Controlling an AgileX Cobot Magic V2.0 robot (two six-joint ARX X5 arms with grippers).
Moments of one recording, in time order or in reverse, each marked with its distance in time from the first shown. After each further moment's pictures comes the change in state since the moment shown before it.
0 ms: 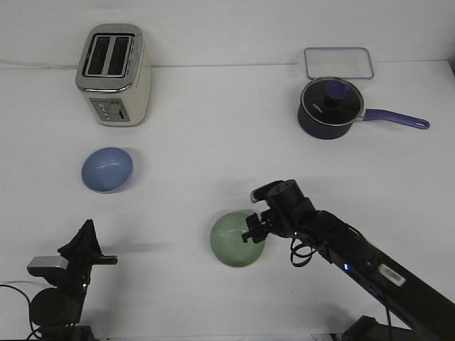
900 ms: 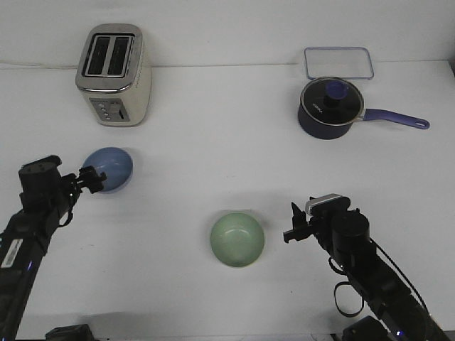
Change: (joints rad) left arm 0.104 1.242 0.930 -0.414 -0.008 -0.005; right arm -0.173 -0.512 -0.348 0.284 0.192 -0.103
